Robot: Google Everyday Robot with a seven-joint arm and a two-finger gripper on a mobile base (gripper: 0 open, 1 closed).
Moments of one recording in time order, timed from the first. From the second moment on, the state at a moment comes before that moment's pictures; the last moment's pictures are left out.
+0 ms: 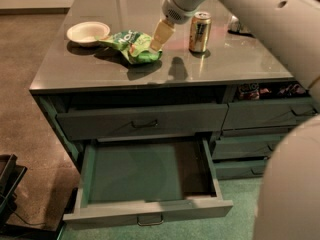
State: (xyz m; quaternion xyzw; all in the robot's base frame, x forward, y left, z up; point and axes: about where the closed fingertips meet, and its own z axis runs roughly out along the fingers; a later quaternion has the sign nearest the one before) arm 0.746 -0.037 0.950 -0.52 0.77 -0.05 0.36
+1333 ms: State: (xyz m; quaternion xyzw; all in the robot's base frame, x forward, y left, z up) arm 0.760 -0.002 0.946 -0.46 0.82 0.05 0.34
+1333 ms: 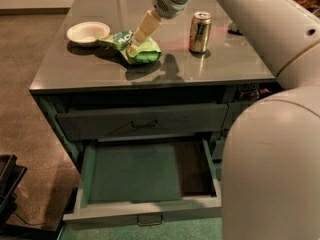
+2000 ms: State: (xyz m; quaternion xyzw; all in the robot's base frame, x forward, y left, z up) arm 0.747 0.016 0.953 -0.45 0.82 0.09 0.34
